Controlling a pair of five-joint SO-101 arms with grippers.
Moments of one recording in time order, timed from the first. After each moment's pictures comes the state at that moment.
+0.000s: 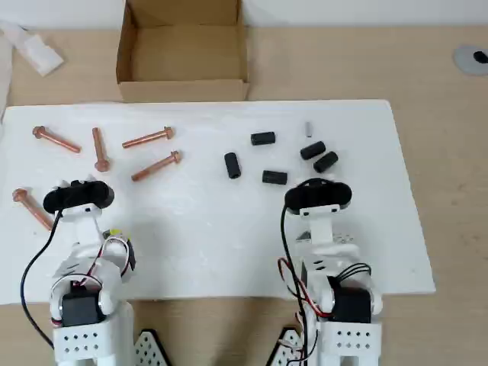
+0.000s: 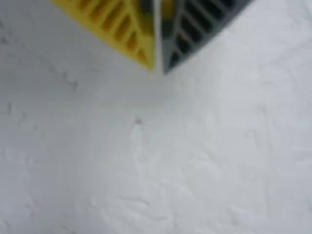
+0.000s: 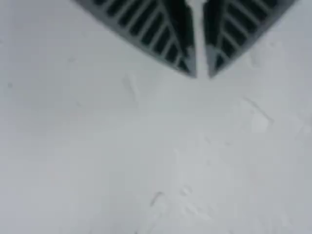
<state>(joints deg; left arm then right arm) -10.7 -103.9 92.1 69.3 -4.9 -1.5 -103.6 93.8 71.3 1.5</state>
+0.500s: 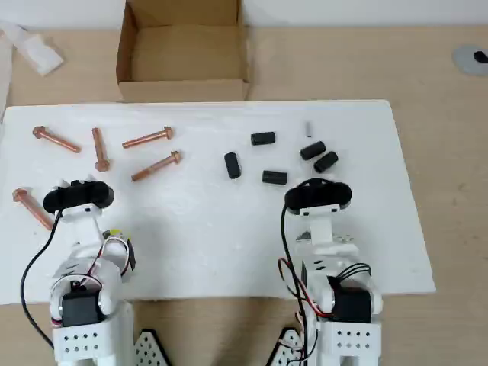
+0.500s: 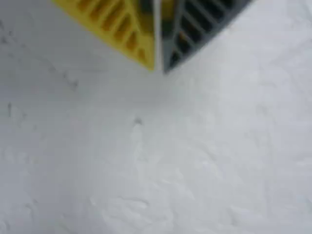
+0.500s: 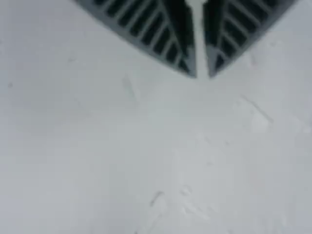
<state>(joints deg) -10.7 -103.9 92.1 69.3 -4.9 -1.5 -103.6 93.8 71.3 1.5</state>
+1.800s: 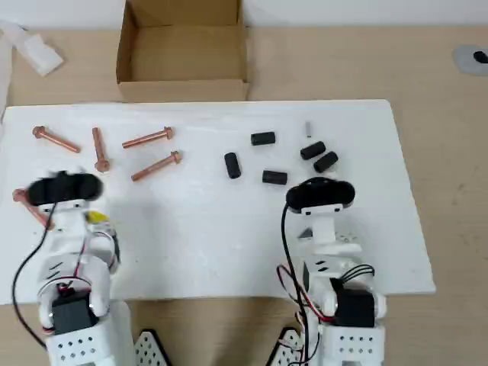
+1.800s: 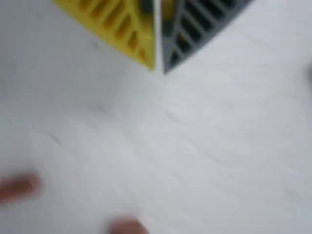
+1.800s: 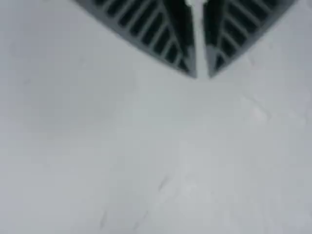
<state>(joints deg) -18.3 -101.4 84.2 62.9 -14.7 -1.5 -103.6 87.7 73.4 1.5</state>
